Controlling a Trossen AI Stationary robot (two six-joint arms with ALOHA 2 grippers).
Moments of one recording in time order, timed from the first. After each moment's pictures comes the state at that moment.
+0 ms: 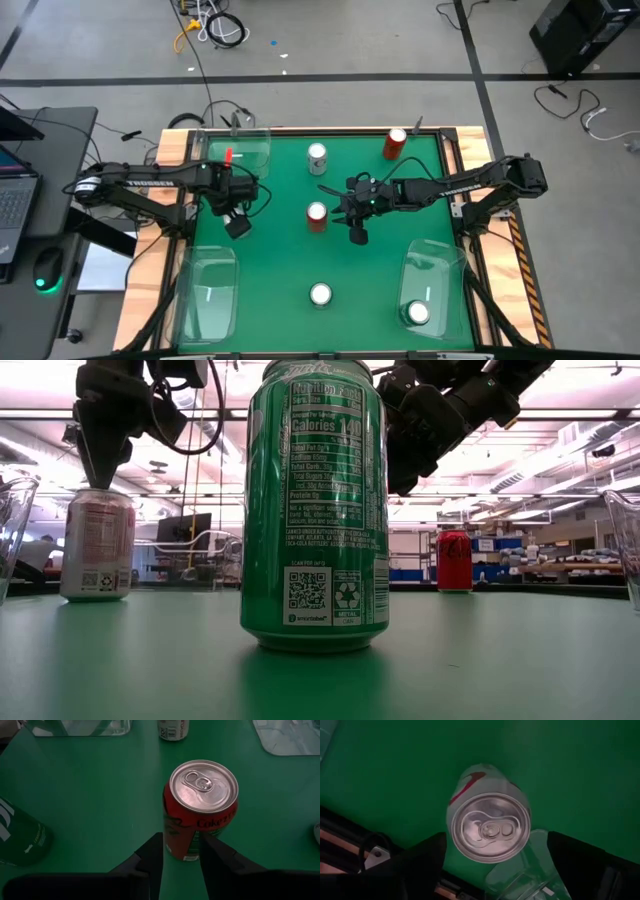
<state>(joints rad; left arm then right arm) 0.08 1.22 1.04 -1.34 0.06 -0.58 -0.03 1.52 0.88 -0.02 -0.06 0.02</state>
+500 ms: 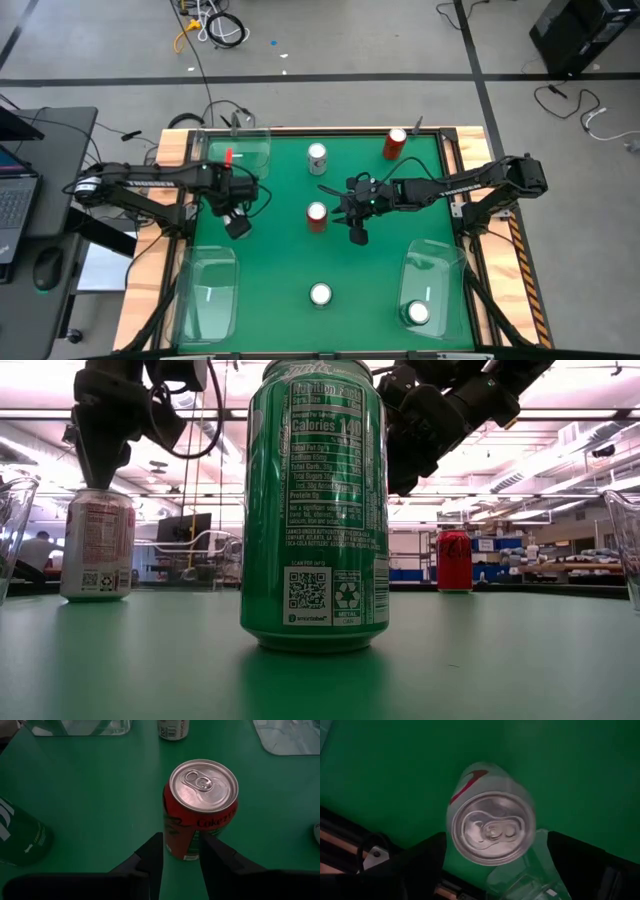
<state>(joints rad) 0.08 1.22 1.01 -1.33 0.06 -0.58 -0.03 1.52 0.88 -0.02 -0.06 0.02</state>
